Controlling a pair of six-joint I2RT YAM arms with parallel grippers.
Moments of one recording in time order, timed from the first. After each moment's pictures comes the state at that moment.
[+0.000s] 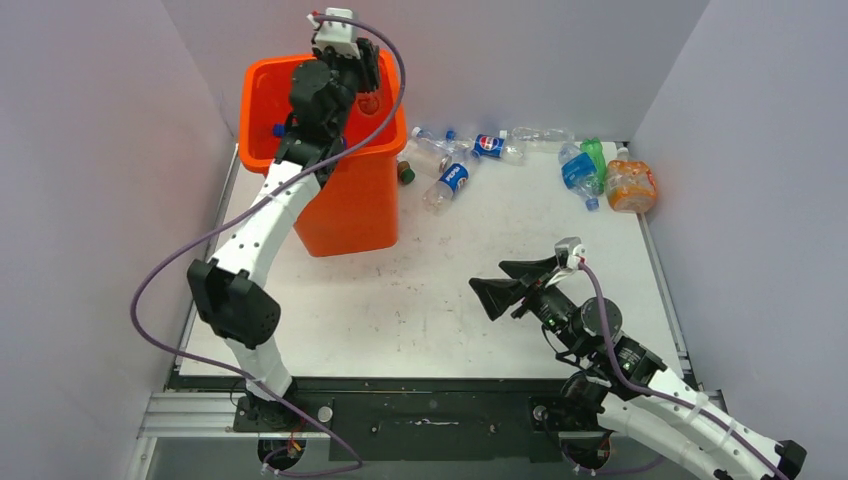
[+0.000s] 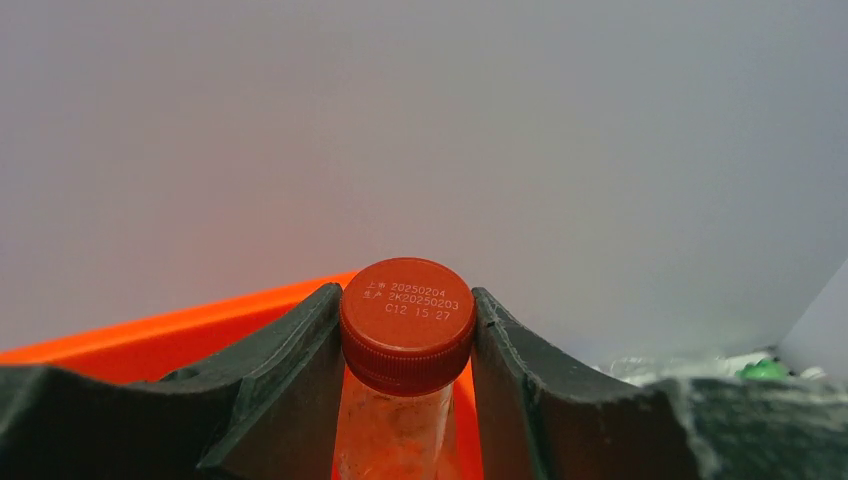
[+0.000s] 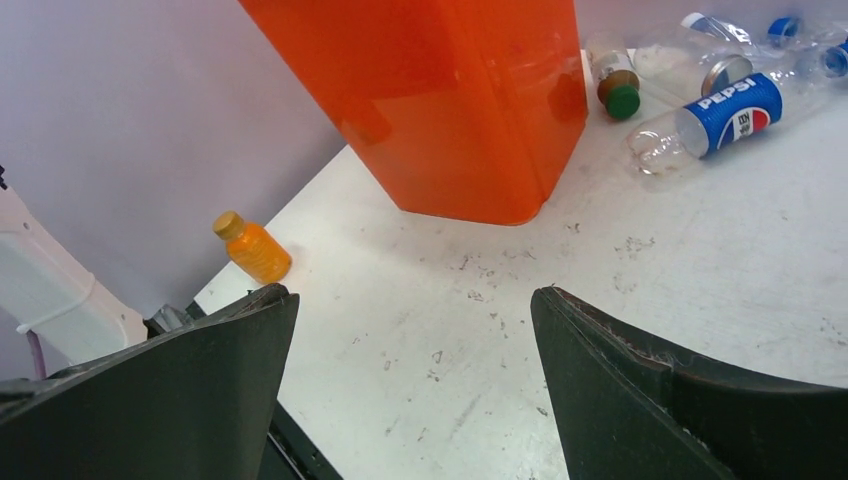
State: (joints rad) left arm -0.40 1.73 1.91 0.14 -0.18 -0.02; right arm 0.87 0.45 0.50 0.01 0.13 0.43
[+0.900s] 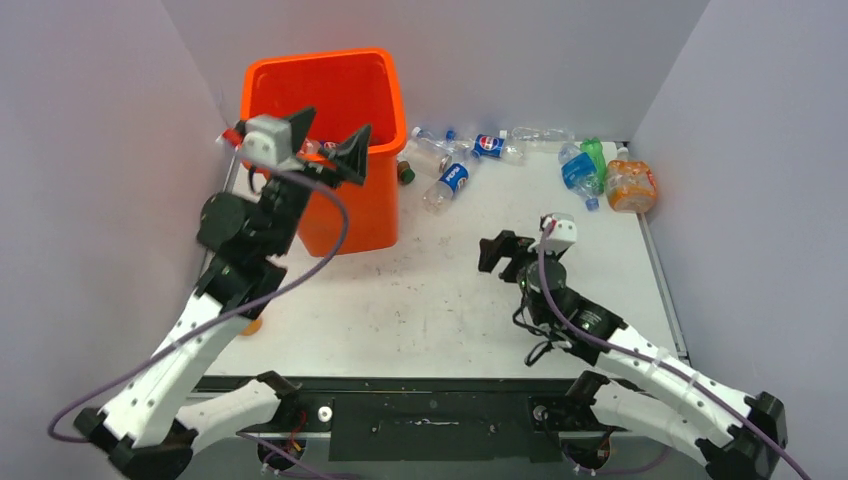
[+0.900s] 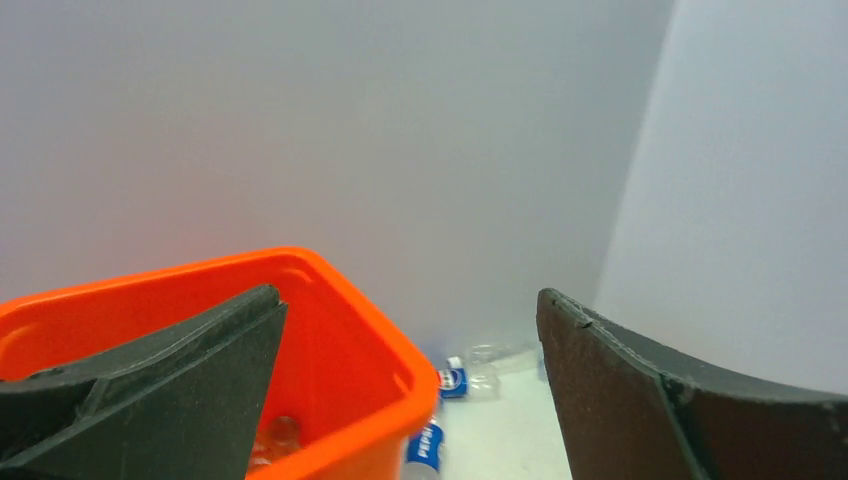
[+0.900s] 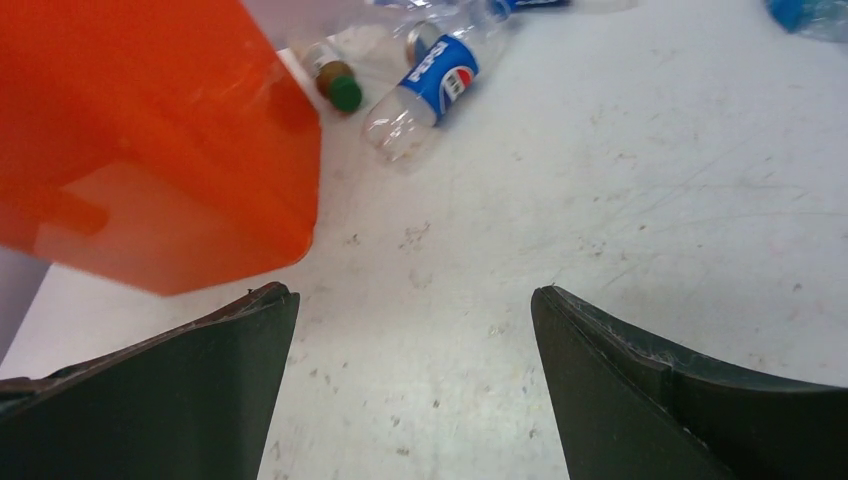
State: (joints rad) left arm -0.58 1.10 1.31 0.24 -0.20 -0.03; right arm 0.85 0.76 0.58 -0.06 0.61 0.53
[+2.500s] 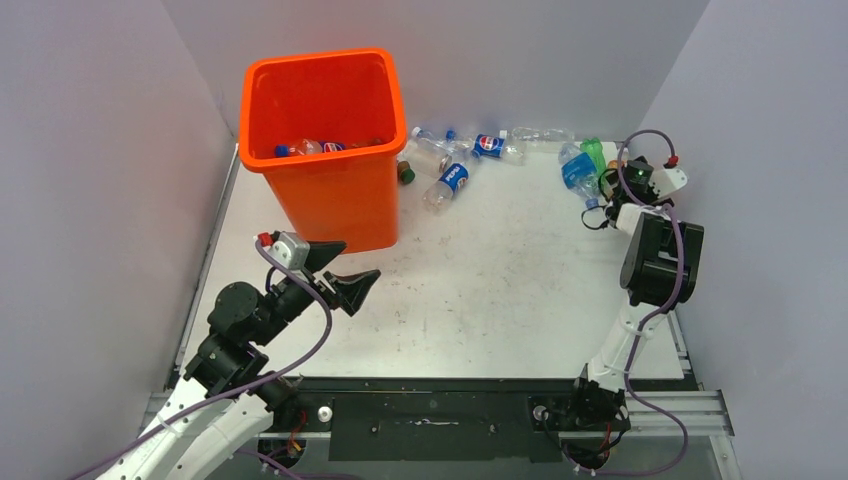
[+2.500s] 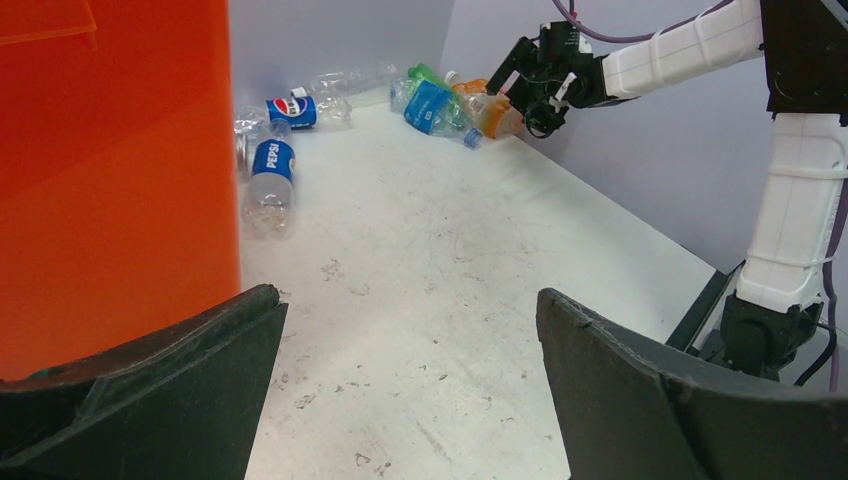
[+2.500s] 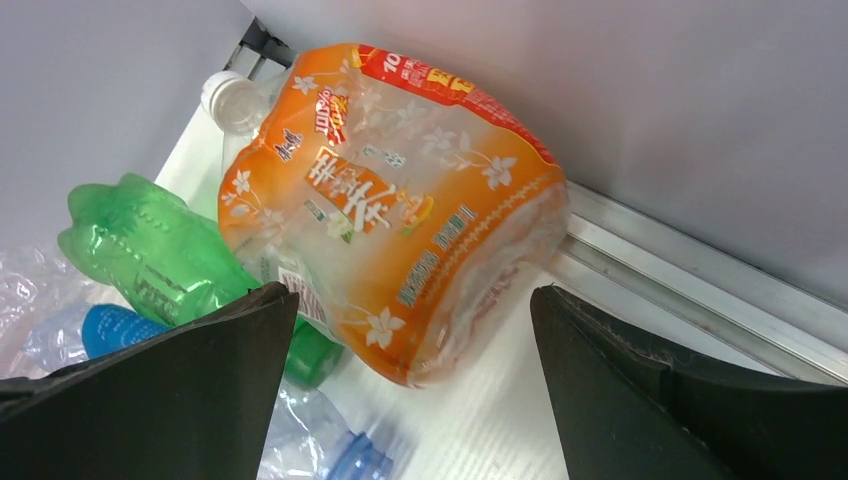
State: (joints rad) left arm -0.64 0.47 0.64 -0.08 0.13 -0.25; right arm -0.29 2.04 1.27 0.28 0.44 0.65
